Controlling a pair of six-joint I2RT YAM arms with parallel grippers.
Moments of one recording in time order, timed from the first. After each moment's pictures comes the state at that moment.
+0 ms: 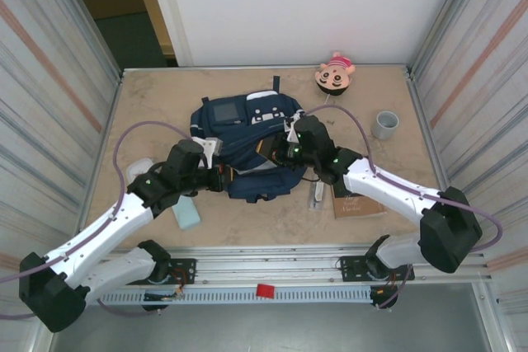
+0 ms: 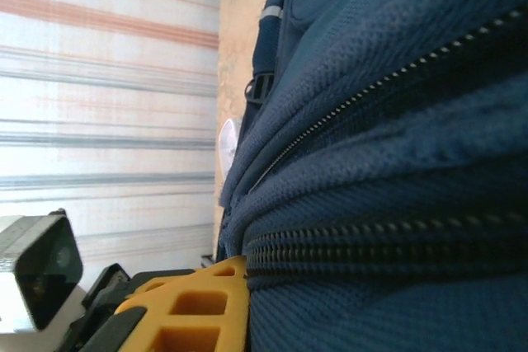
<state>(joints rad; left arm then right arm) -0.64 0.95 0.77 -0.53 0.15 -0.51 0.73 1.36 0.94 -0.05 -0.33 1.13</state>
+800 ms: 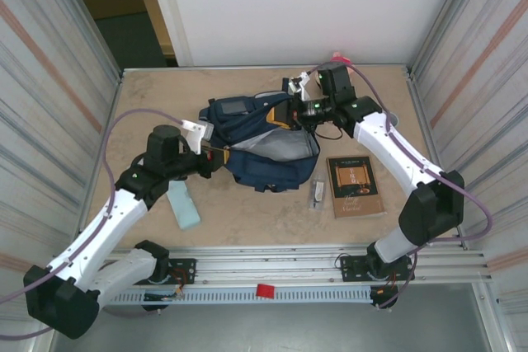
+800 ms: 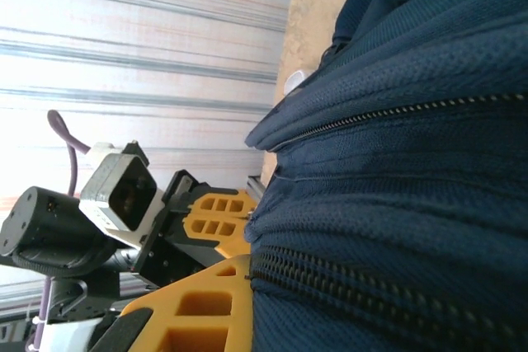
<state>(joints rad) -0.42 0.94 0.79 -0.40 0.46 -0.27 0.43 1.55 1.43 -0.52 -0.88 0.80</state>
